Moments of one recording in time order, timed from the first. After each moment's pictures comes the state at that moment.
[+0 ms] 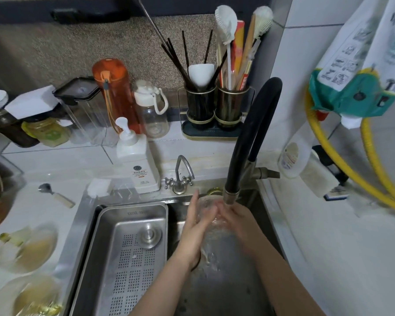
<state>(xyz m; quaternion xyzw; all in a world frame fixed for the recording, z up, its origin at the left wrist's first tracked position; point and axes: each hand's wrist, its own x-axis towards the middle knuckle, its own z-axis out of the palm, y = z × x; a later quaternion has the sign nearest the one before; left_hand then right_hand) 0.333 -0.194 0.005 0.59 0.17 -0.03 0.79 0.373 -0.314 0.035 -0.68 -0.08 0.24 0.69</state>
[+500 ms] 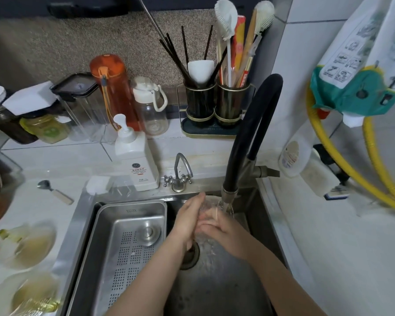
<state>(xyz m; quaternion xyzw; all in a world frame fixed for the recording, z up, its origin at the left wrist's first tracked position) 0.361 -0.176 0.003 0.56 0.29 -0.10 0.77 0.368 -0.313 0.025 -0.78 -0.25 0.27 0.50</state>
